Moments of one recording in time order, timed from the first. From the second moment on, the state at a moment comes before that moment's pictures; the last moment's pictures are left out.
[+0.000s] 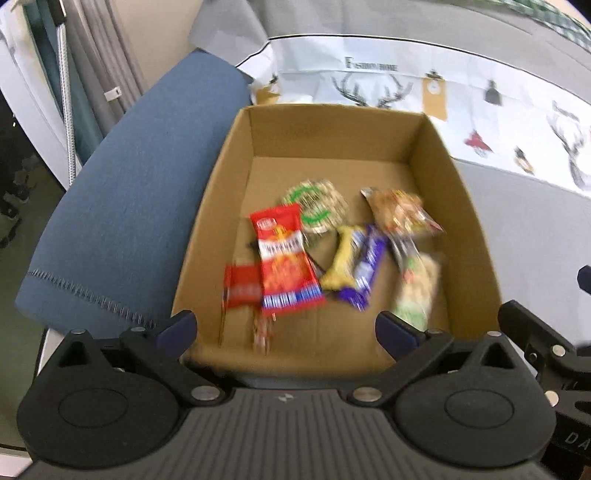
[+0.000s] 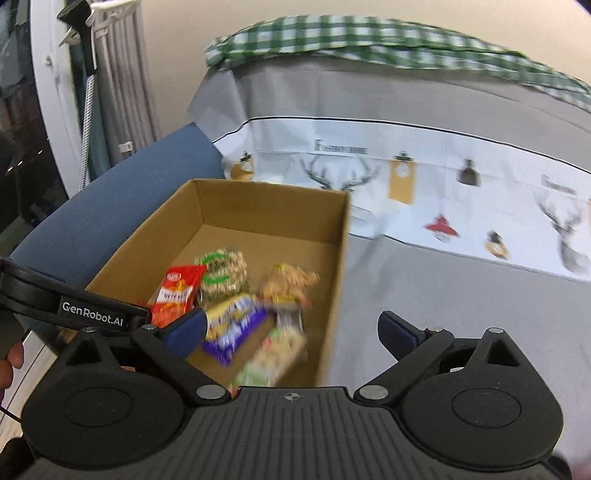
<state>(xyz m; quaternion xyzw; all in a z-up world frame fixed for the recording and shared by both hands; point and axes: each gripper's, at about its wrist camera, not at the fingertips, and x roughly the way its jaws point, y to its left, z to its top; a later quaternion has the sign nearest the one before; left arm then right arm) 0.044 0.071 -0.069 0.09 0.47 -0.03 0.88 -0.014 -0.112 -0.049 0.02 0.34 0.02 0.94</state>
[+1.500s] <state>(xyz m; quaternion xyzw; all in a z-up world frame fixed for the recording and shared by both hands) -0.099 0.083 -0.029 0.08 0.40 0.01 0.91 -0.159 -0.098 -0.005 -0.02 0.26 0.05 0.96</state>
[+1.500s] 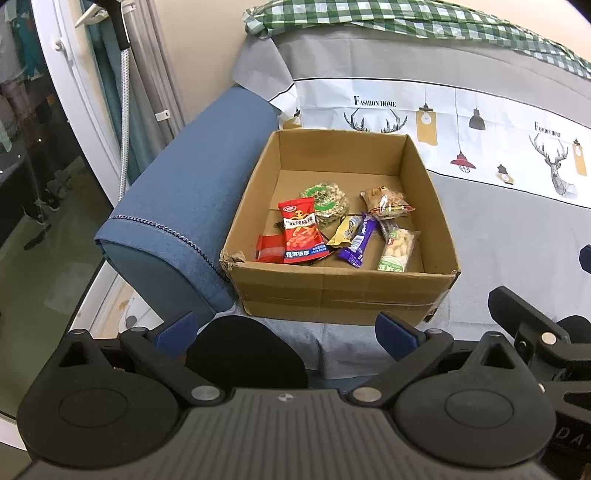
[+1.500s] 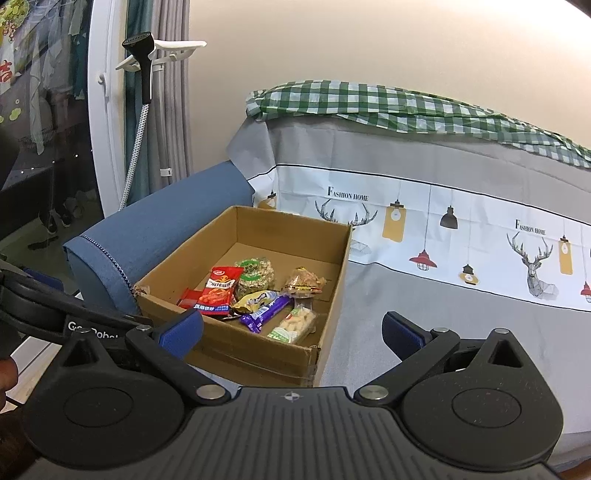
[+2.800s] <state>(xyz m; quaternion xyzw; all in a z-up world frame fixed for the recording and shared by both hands) -0.096 0.083 -0.034 0.09 0.41 0.01 0.91 -0.154 -0.101 -0.009 -0.02 0.27 0.04 0.96</state>
